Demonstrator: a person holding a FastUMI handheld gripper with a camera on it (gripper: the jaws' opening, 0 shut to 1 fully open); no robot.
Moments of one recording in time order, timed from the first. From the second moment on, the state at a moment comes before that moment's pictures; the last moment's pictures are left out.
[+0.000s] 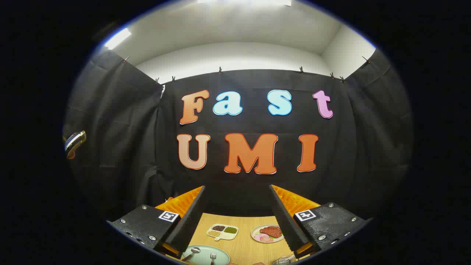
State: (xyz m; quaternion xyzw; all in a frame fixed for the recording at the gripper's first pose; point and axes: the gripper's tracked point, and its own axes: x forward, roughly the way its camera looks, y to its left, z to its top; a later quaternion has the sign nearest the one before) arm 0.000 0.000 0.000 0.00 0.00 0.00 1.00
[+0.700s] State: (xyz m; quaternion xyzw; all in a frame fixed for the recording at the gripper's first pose) arm -0.003 -0.010 -0.026 -0.01 0.03 0.08 1.00
